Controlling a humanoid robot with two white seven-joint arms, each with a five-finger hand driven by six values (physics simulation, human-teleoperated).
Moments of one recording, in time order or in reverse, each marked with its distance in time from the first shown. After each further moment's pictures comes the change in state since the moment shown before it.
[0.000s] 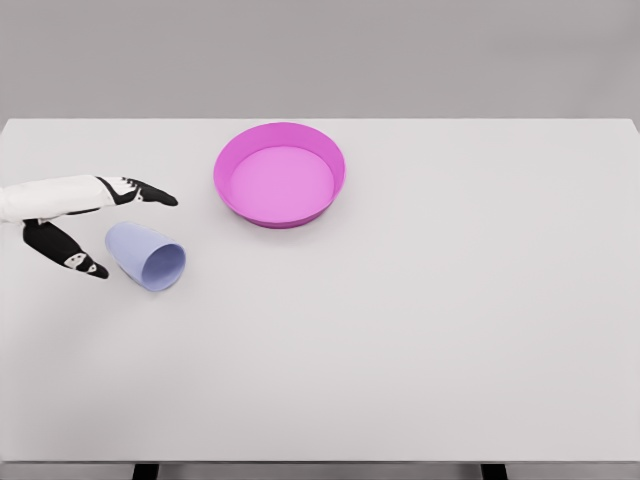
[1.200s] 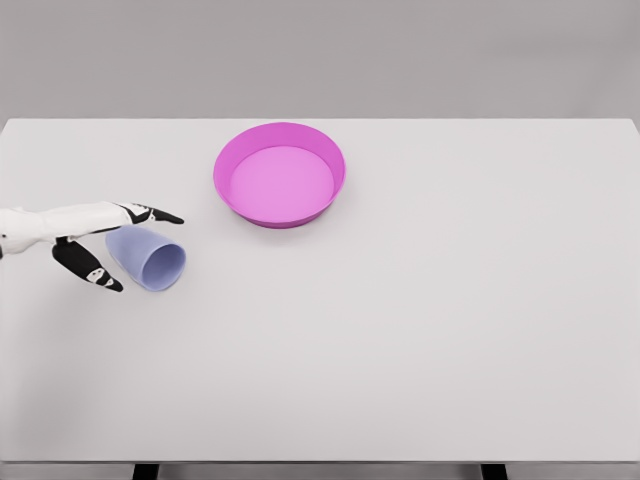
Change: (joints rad) left arm 0.035 -0.155 -0.016 0.234 -0.115 0.000 0.000; right arm 0.005 0.000 0.000 0.006 -0.001 0.000 0.000
